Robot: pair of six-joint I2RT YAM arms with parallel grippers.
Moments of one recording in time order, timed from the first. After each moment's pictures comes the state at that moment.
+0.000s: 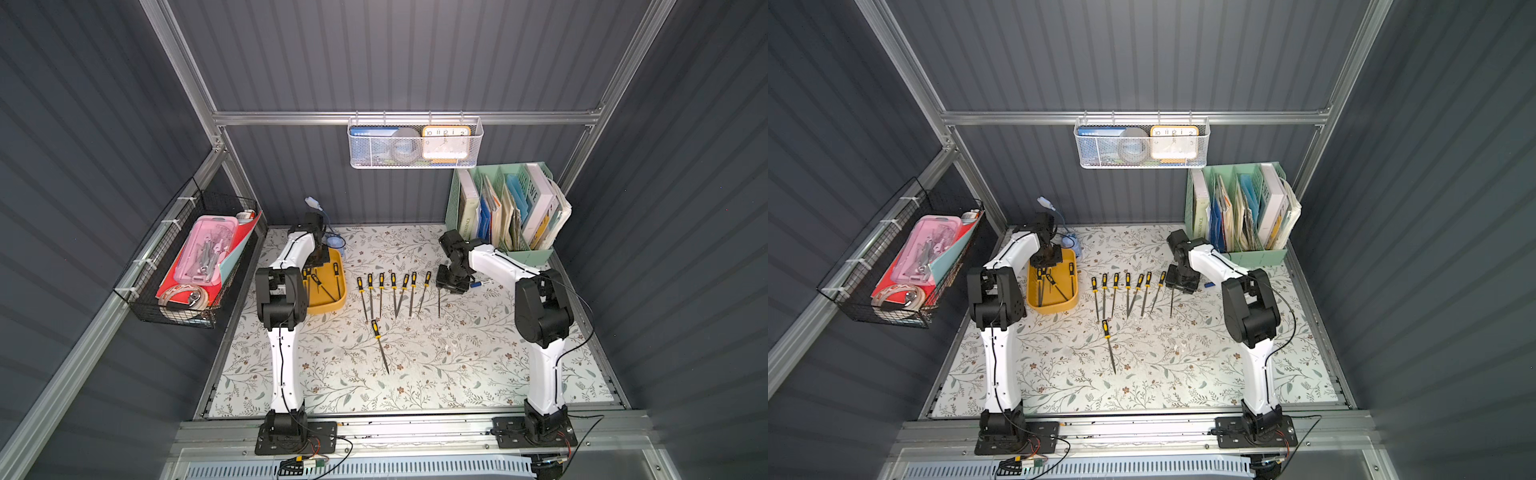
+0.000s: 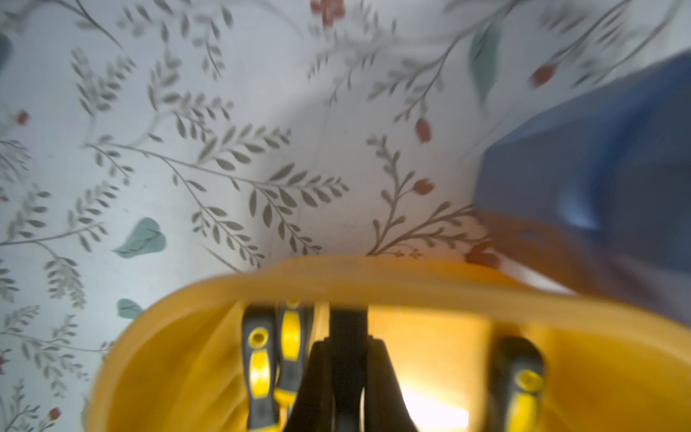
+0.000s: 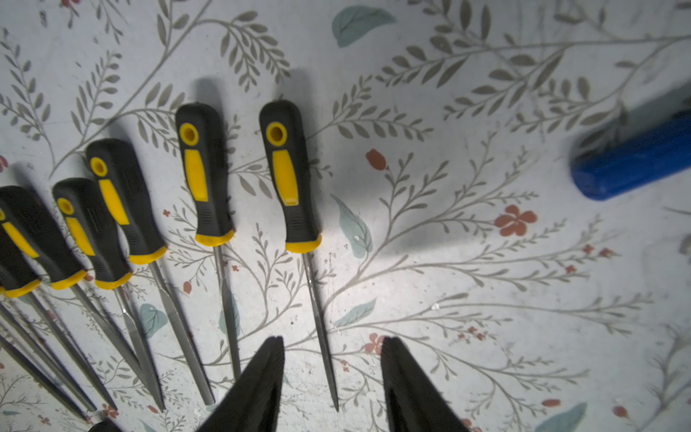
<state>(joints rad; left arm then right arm) 0.01 2.35 2.07 -0.90 -0.17 -0.21 0.38 2.10 1.67 -0.91 -0.06 0.65</state>
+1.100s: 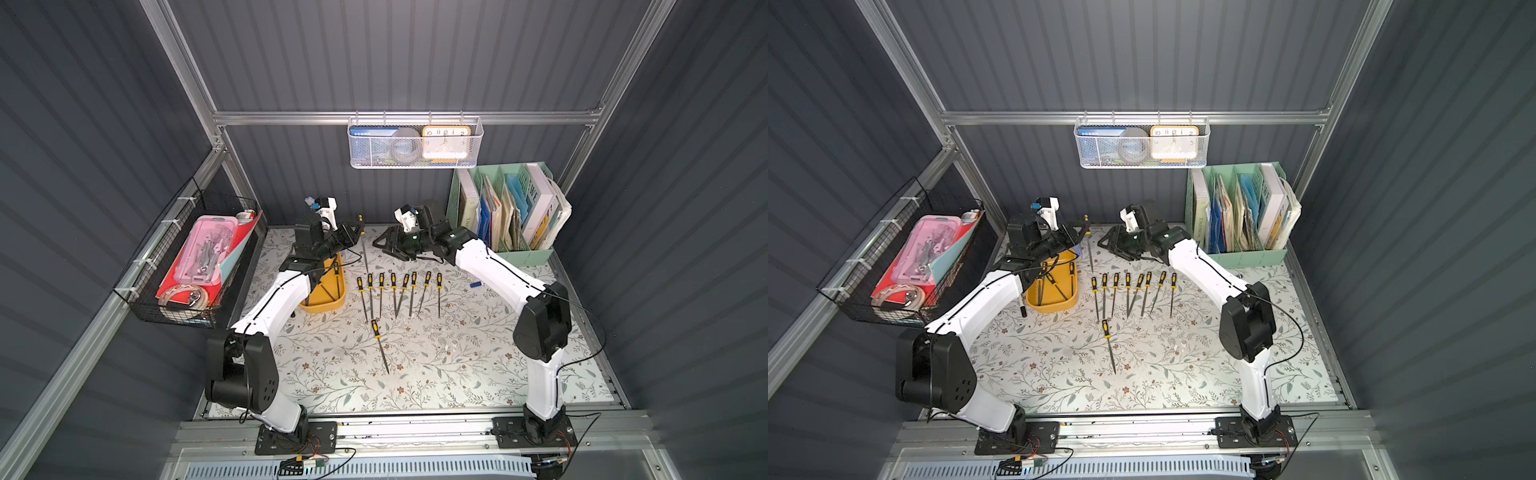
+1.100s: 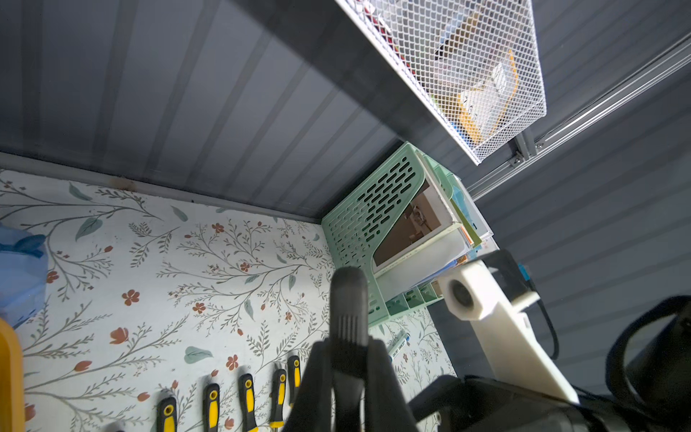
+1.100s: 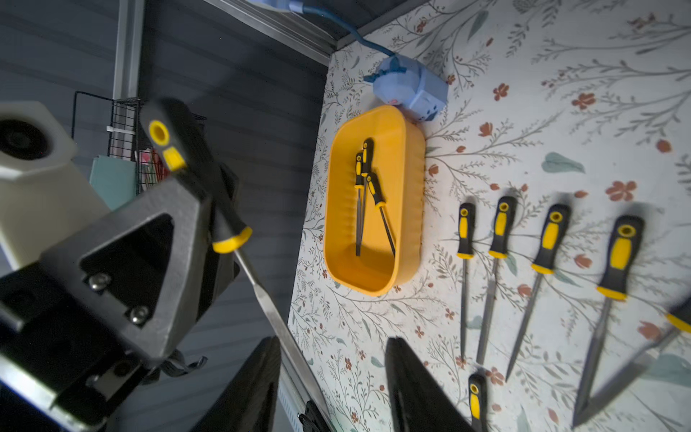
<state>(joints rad) -0.16 1.57 1.25 0.11 0.47 -0.62 0.59 2.04 1.94 -0.45 -0.53 0.84</state>
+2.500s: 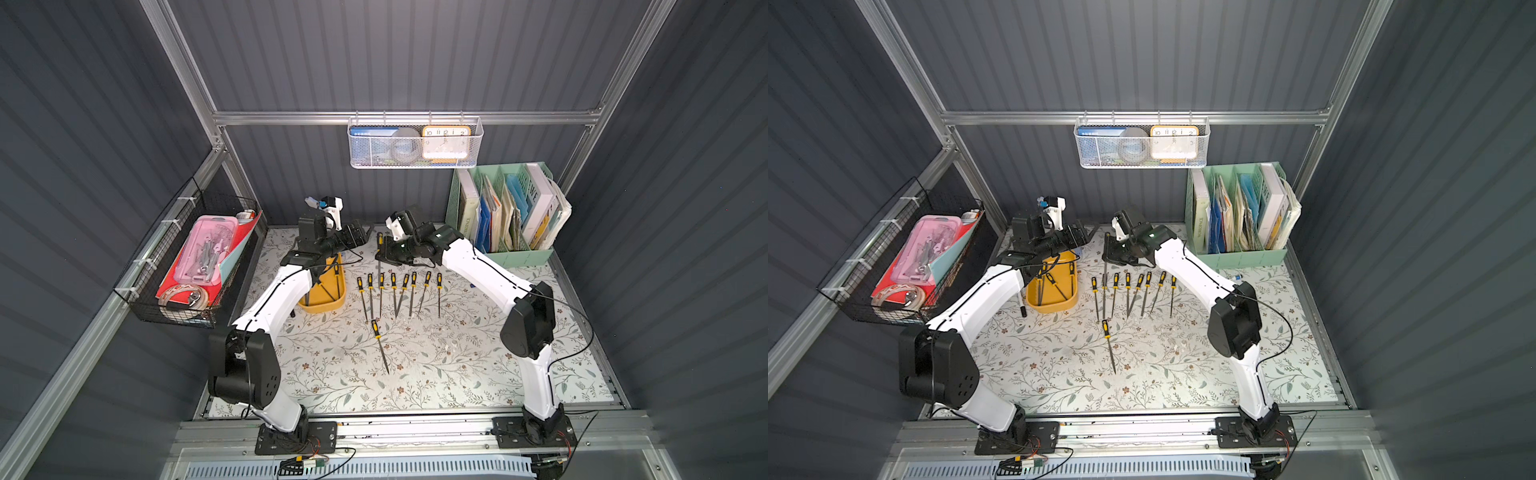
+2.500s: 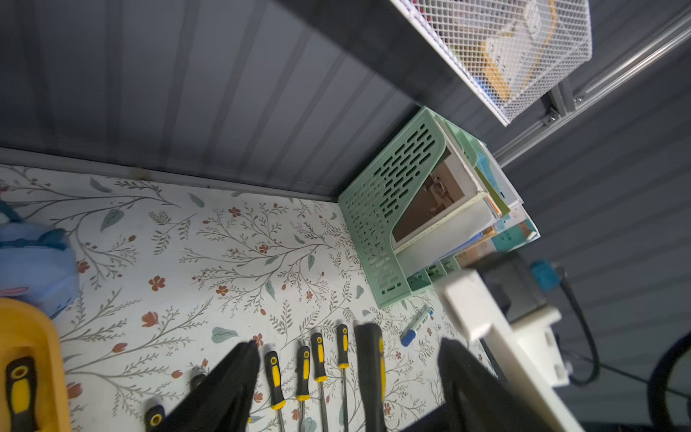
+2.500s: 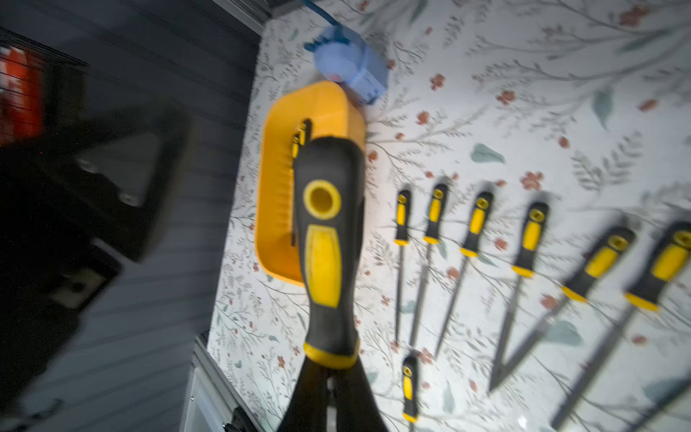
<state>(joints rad) -0.17 1.60 1.34 -0.09 0.41 -0.47 0.66 2.07 2.00 -0.75 -0.30 0.66</state>
